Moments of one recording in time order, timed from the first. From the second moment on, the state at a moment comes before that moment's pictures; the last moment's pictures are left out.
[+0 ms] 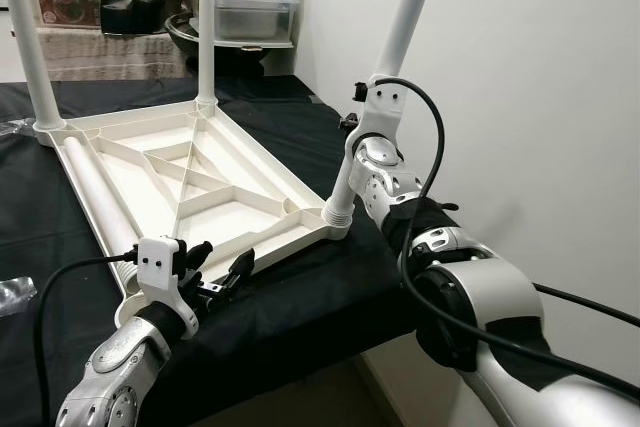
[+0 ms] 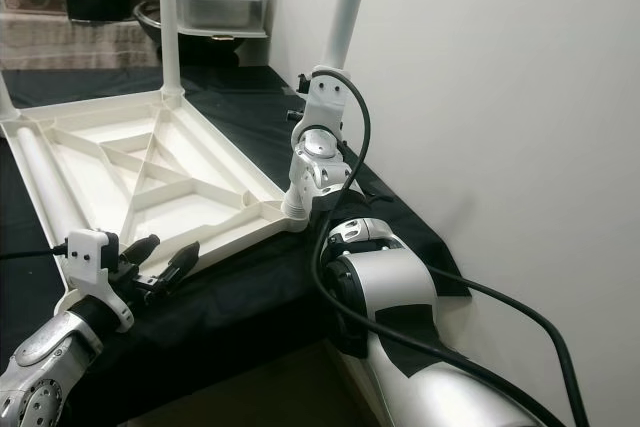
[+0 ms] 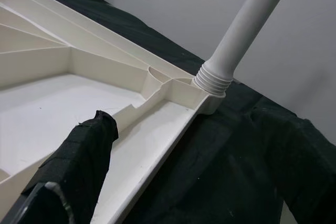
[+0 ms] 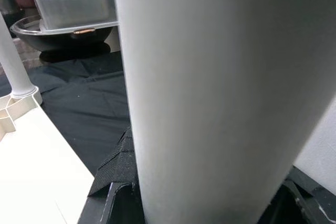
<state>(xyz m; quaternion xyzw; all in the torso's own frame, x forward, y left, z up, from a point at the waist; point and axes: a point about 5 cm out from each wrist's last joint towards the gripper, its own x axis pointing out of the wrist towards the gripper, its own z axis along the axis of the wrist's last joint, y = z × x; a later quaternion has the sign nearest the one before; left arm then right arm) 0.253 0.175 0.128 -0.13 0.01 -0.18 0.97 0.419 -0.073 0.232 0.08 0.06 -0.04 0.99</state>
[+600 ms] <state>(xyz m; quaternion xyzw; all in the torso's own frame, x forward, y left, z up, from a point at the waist) 0.255 0.172 0.129 -0.12 0.01 -0.19 0.97 0.421 -0.071 0.238 0.04 0.06 0.01 1.00</state>
